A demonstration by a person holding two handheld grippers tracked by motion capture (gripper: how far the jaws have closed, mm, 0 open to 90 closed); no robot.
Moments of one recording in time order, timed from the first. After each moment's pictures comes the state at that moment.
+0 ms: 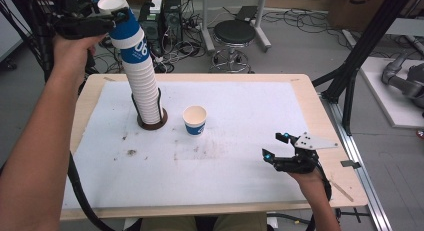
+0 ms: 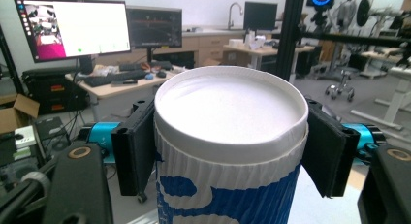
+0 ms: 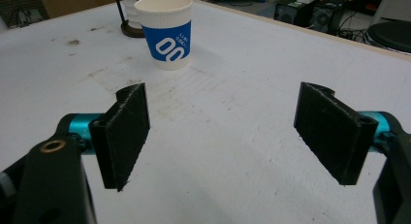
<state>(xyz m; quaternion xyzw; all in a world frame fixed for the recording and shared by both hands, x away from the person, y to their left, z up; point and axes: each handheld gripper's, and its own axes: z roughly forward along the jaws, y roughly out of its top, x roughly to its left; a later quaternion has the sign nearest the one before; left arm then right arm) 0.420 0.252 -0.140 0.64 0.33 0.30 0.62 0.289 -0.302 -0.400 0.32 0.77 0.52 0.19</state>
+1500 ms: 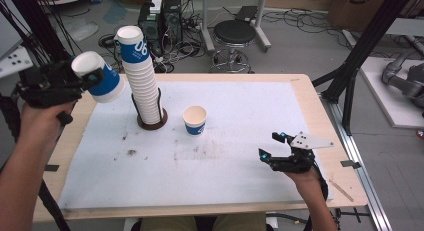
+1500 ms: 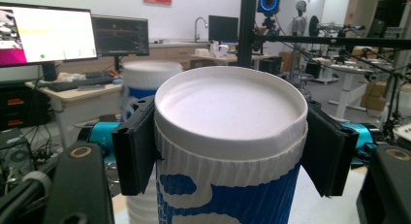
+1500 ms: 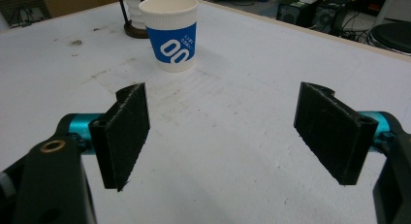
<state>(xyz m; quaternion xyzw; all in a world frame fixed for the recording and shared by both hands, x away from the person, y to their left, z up) 0.315 0.299 -0.223 0.64 0.27 0.27 0.67 0.290 -0.292 -0.399 0.32 0.77 0.52 0.19</state>
